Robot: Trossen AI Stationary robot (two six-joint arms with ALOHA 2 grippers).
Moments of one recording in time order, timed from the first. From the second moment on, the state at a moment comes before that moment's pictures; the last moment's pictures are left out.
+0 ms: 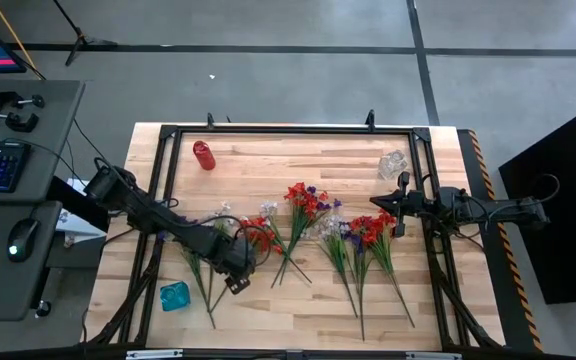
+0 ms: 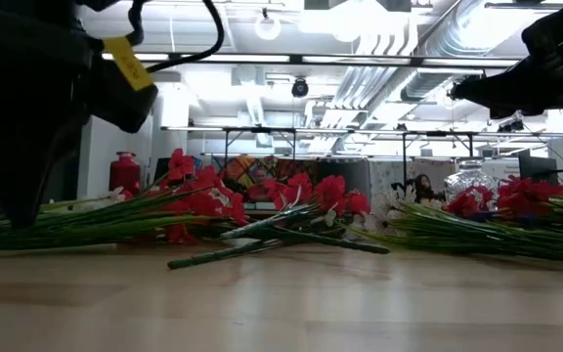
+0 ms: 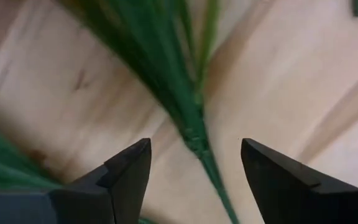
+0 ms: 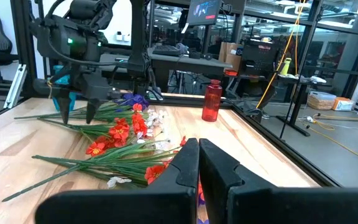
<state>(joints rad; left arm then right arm) -0.45 1.68 0.96 -0.69 0.05 -1.09 0.05 0.03 0.01 0.03 0.21 -0.14</state>
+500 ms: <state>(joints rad) -0.46 1.78 0.97 -0.66 -0.01 -1.14 0.05 0.03 0.01 0.03 0.21 -0.14</state>
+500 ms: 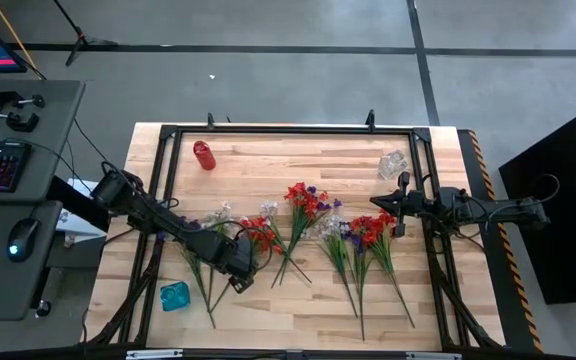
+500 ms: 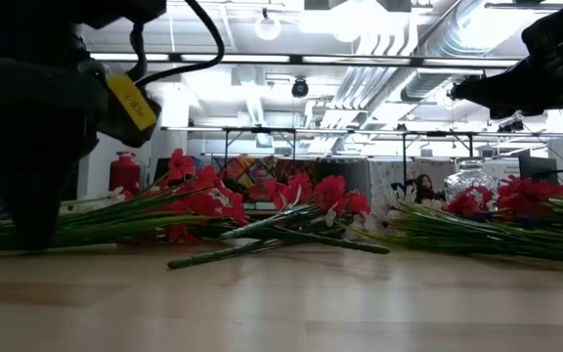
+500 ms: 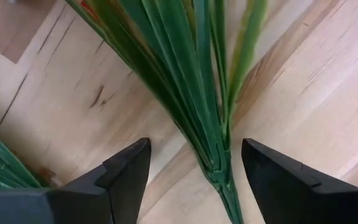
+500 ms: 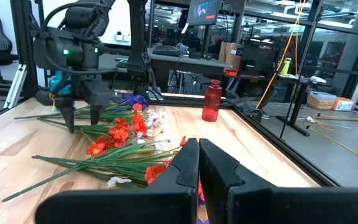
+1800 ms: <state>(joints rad) -0.09 1.01 0.99 -0.49 -0.99 -0.27 0.05 0.03 0.01 0.03 0.21 -0.14</state>
